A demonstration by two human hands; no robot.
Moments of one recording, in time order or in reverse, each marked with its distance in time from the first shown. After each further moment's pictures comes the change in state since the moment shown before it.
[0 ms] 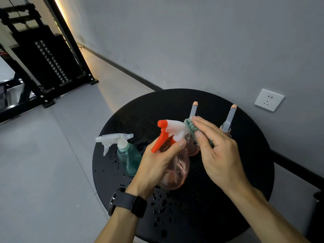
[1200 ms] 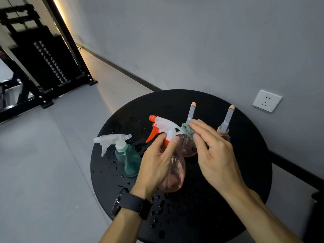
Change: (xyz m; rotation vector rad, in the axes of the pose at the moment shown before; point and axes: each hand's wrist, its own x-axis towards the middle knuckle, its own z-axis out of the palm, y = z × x) left_hand 0.006 -0.014 0.007 0.346 0.153 0.143; right_hand -0.001 0.001 0.002 -0.088 -0.039 0.078
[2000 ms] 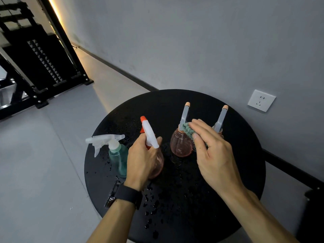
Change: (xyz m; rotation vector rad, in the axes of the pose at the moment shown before) left_hand 0.021 -0.030 -0.004 0.256 0.218 -0.082; right_hand -0.002 0.007 -0.008 0.002 0.050 -0.006
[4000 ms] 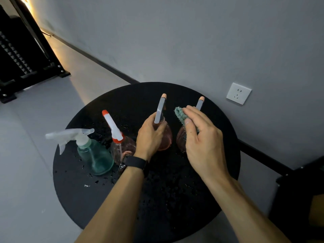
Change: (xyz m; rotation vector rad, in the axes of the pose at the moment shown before) left_hand 0.033 0.020 0.087 -0.078 -0.218 0.032; right_hand 0.008 0.015 -0.023 -0.027 0.098 0.144
